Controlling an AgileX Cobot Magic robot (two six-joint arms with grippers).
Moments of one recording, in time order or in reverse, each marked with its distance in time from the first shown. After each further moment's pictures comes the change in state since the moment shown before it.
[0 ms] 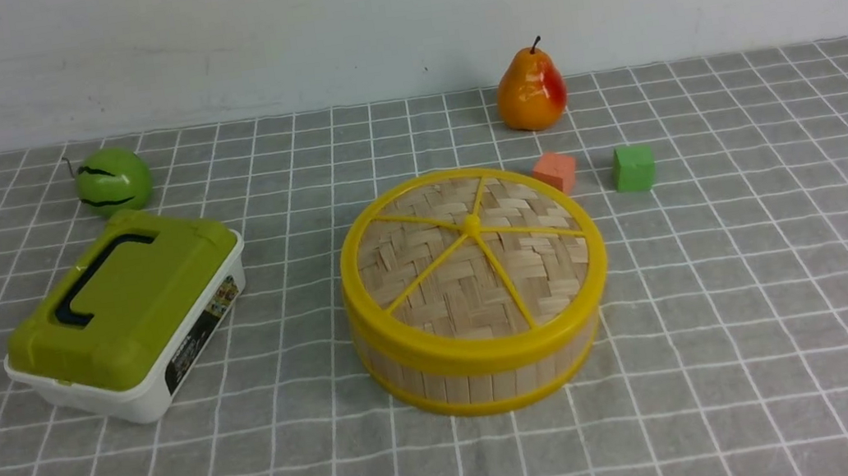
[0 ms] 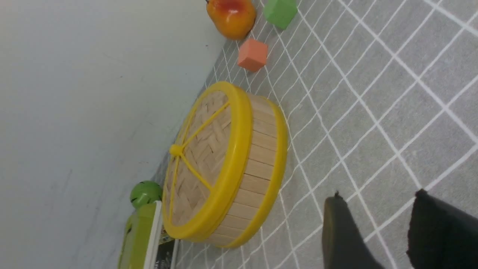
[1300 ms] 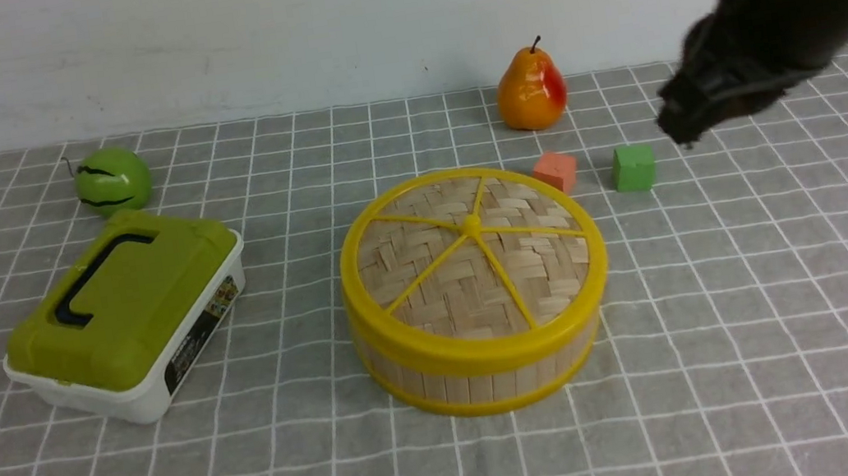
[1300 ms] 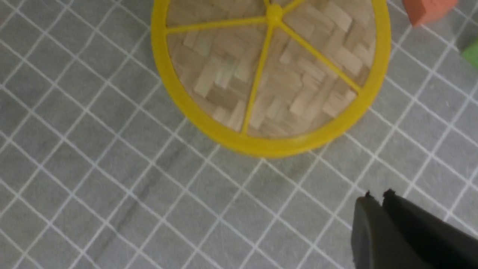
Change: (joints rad) right arm 0.393 1.603 -1.709 -0.472 0.791 -0.686; left arm 0.000 0.000 0.000 0.000 0.000 0.000
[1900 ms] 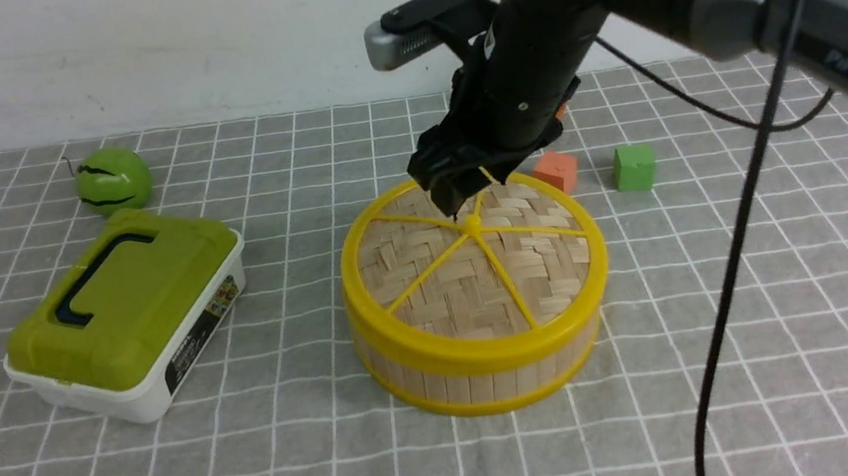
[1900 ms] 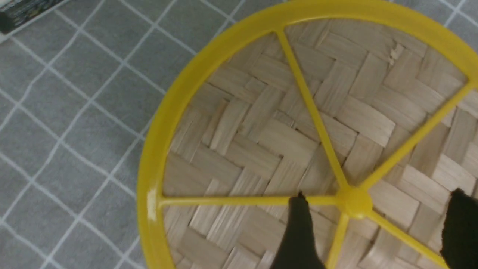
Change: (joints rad) right arm 0.146 0.559 -0.434 -0.101 -0.074 0.199; left arm 0.000 0.000 0.000 0.000 0.000 0.000
